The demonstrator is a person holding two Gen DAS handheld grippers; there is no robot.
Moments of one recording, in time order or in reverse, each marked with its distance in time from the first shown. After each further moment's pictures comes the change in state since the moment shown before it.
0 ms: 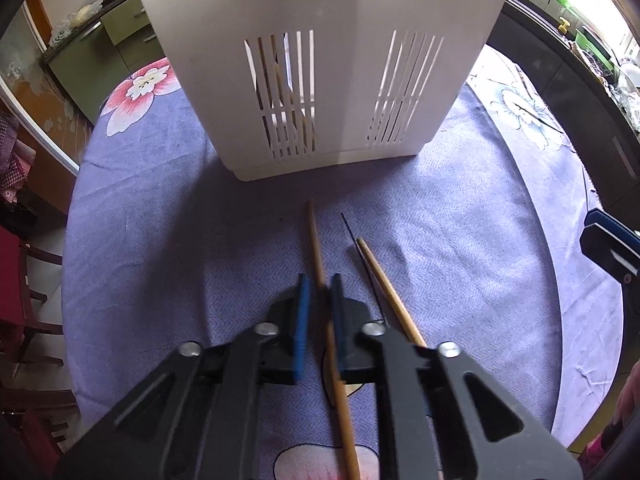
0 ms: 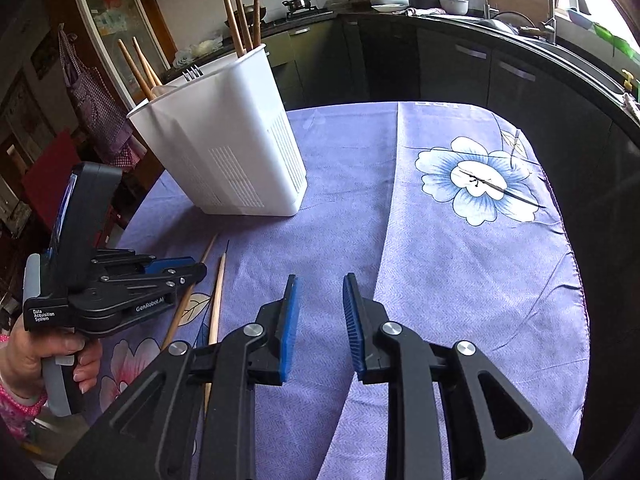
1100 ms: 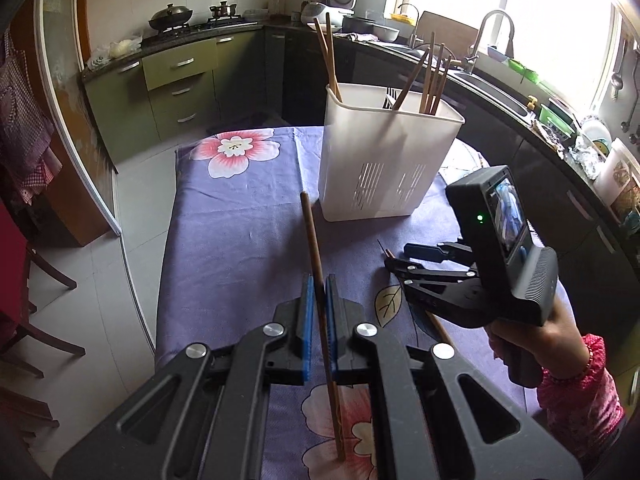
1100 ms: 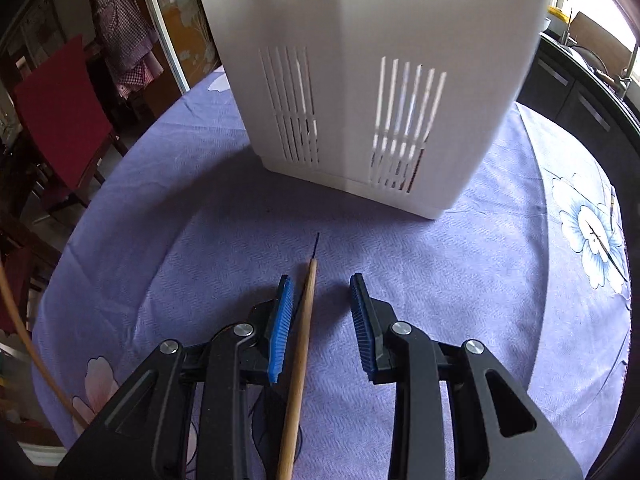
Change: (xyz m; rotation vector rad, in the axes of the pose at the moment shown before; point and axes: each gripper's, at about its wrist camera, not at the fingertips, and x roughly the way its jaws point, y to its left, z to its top) left arm -0.143 0.083 -0.076 -0.068 -0.313 -0.066; right arm 0.118 0.110 0.015 -0.246 0.159 -0.057
